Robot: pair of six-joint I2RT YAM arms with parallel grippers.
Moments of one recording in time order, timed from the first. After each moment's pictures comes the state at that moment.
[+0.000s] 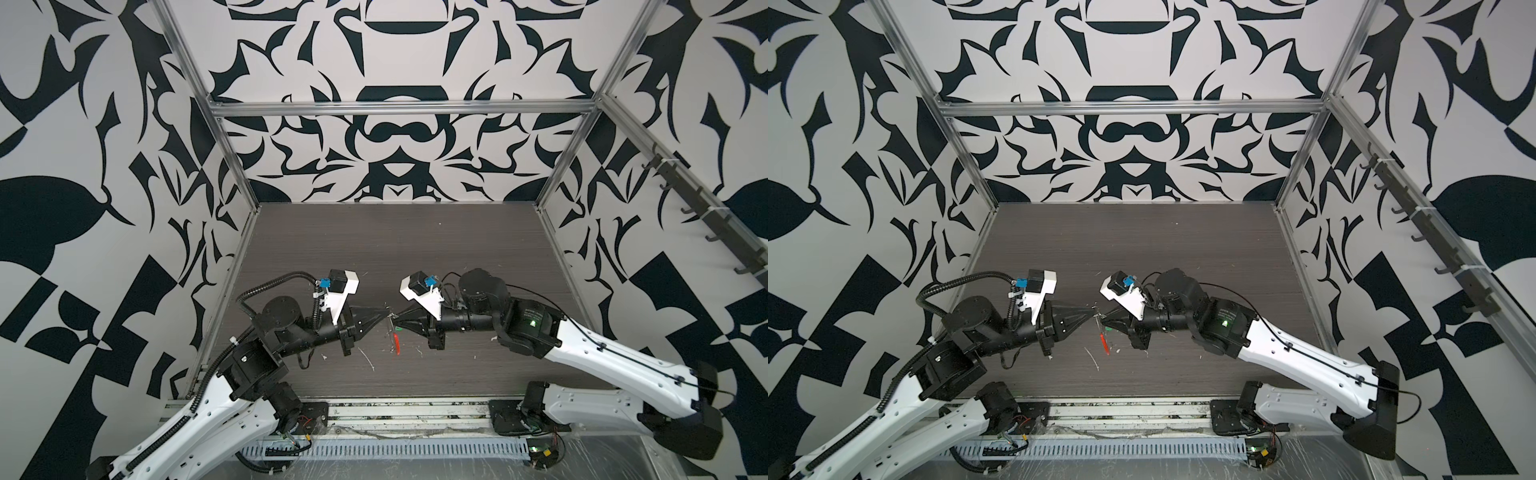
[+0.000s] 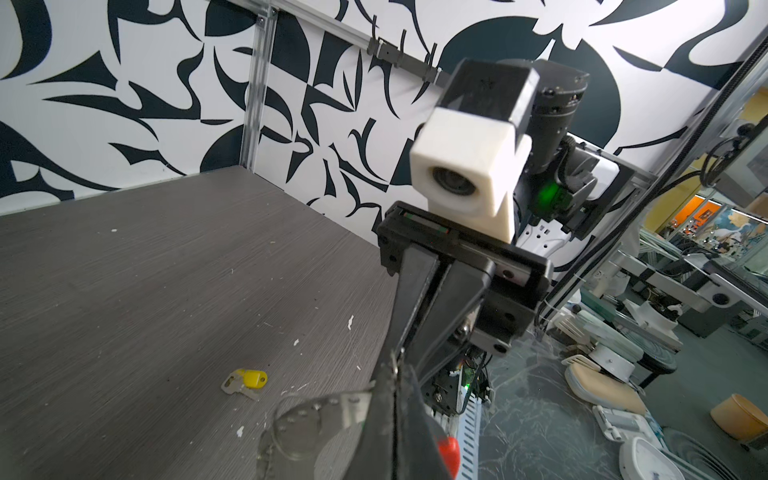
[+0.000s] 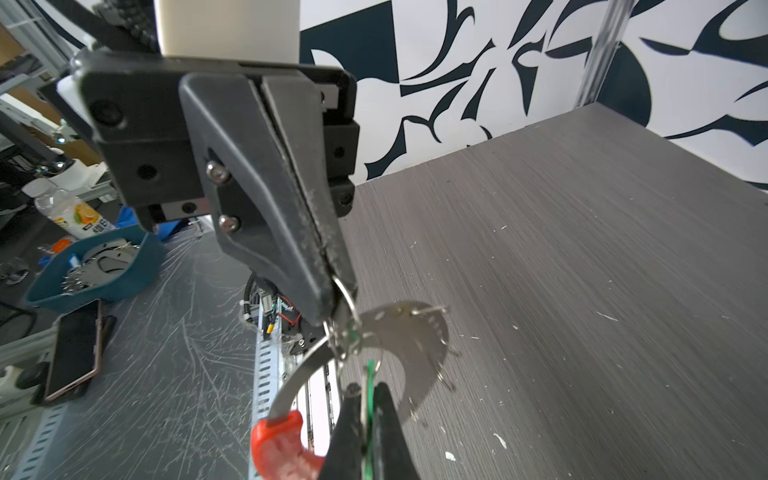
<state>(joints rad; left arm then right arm) -0.84 0.57 0.69 -0.11 0.46 -0.37 1.04 1.07 1.03 -0.34 -0.37 0.08</state>
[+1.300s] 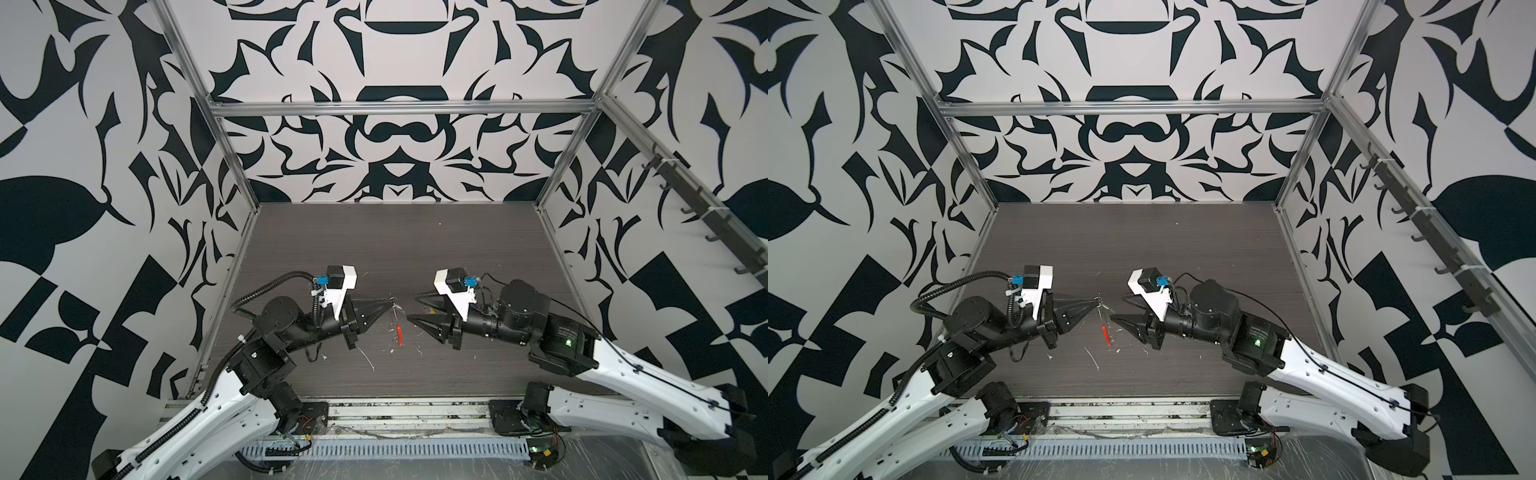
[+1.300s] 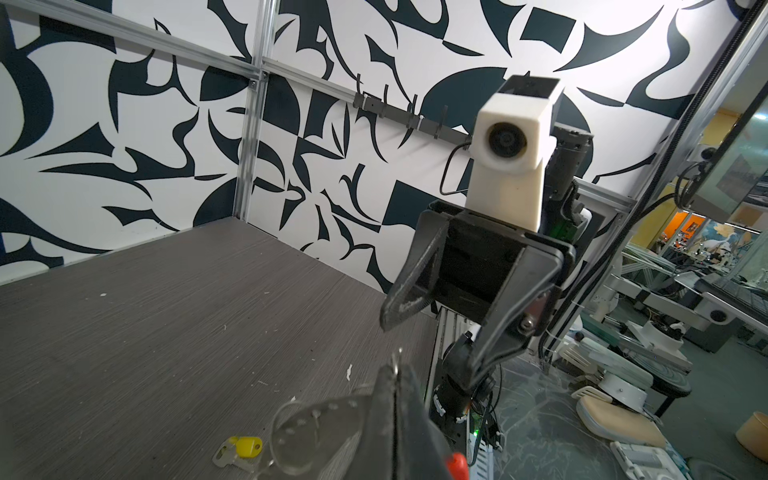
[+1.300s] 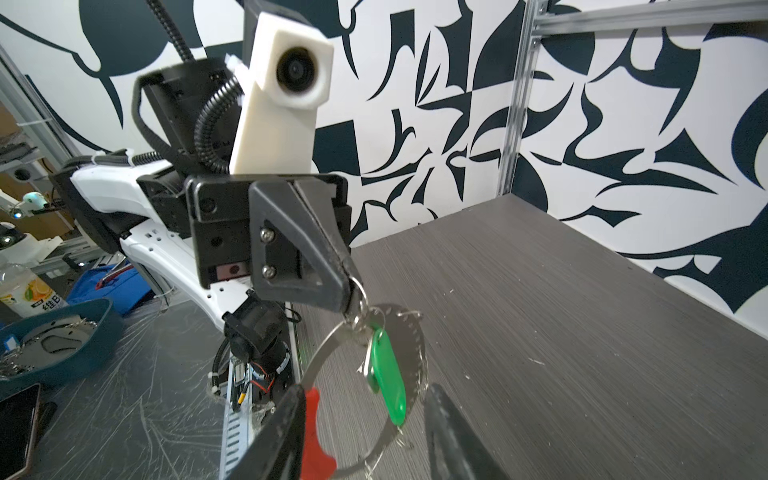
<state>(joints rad) -0.84 0.62 0.67 0.07 0.47 -0.37 1.06 0.89 0.96 -0.20 -0.22 0.12</state>
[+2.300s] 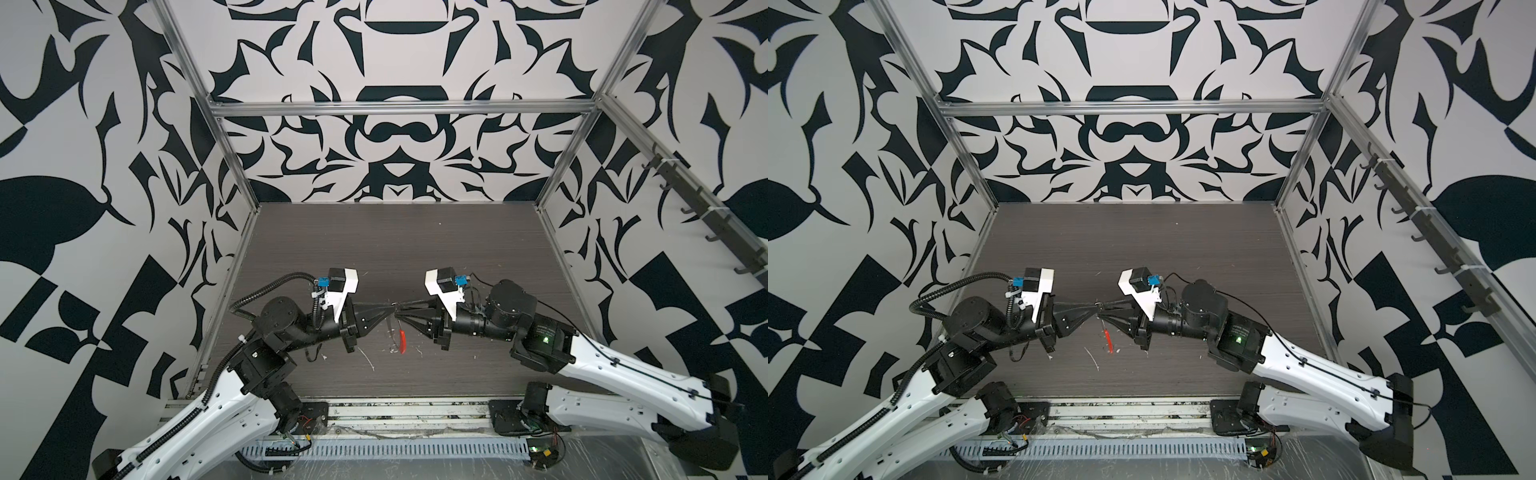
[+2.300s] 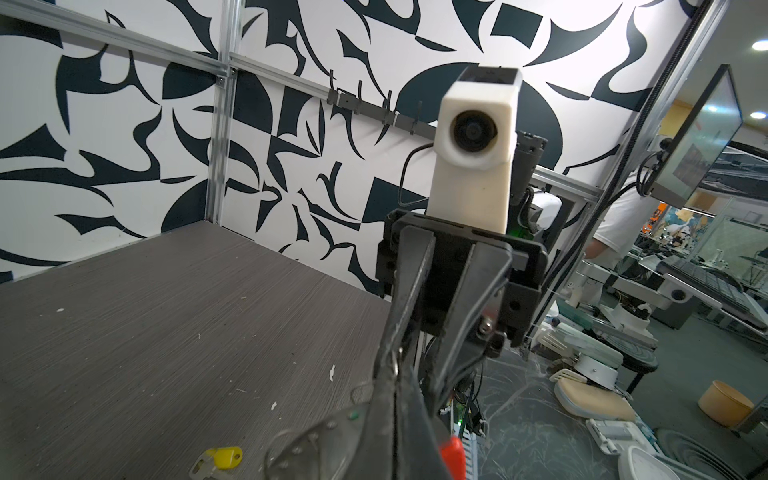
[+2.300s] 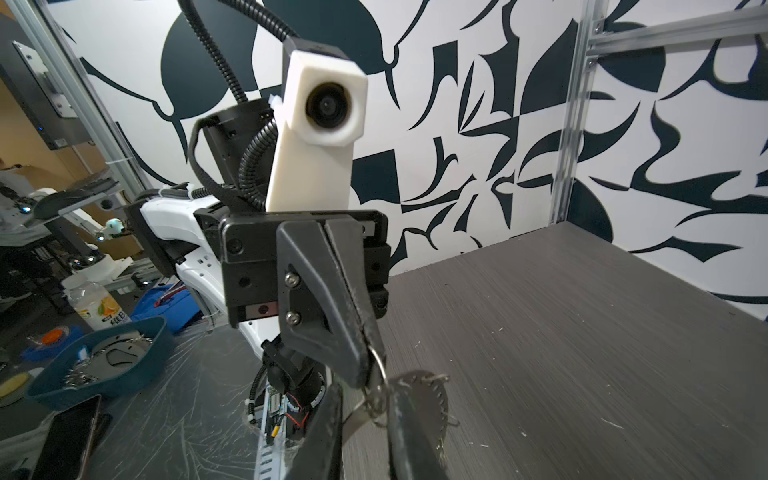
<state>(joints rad) -0.84 0.62 0.66 0.09 0.55 -0.38 1.06 0.94 0.90 0.01 -0.34 0.18</state>
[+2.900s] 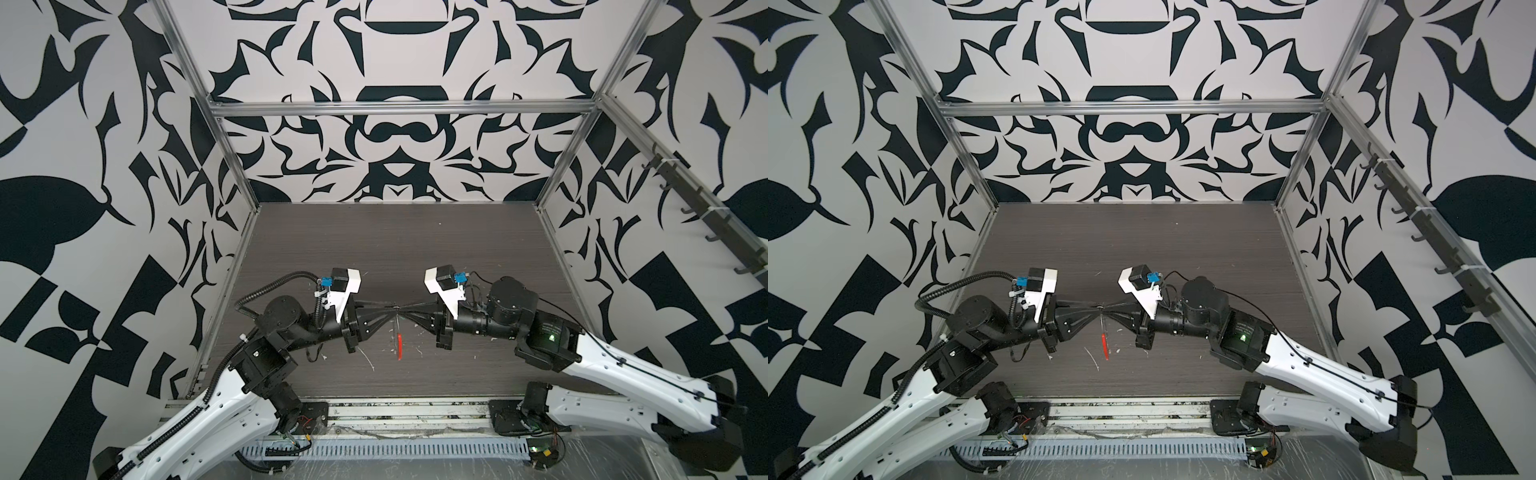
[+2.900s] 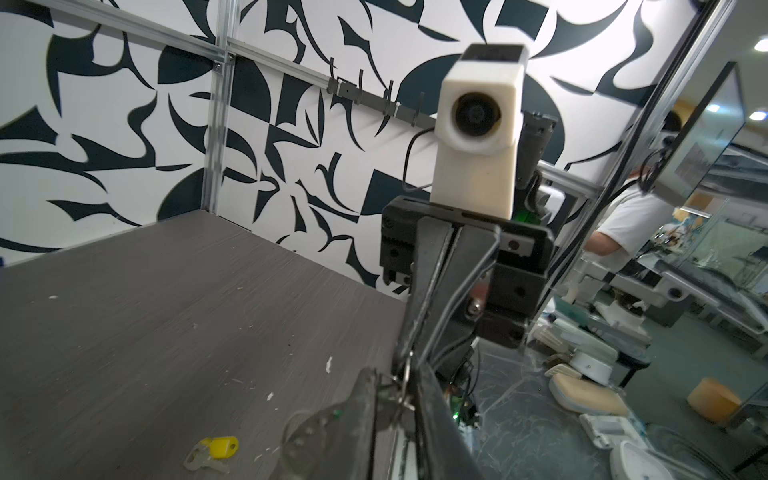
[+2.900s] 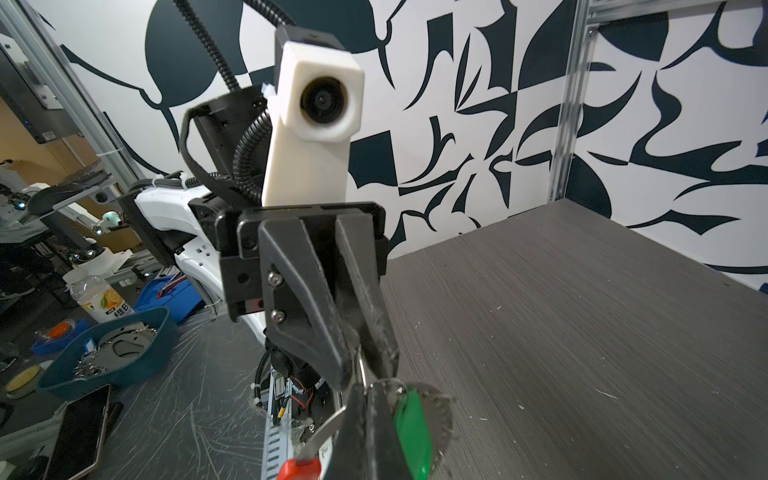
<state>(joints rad) -0.84 0.63 0.67 0.06 0.54 -0.38 1.05 0.94 0.96 -0.15 -0.35 0.18</state>
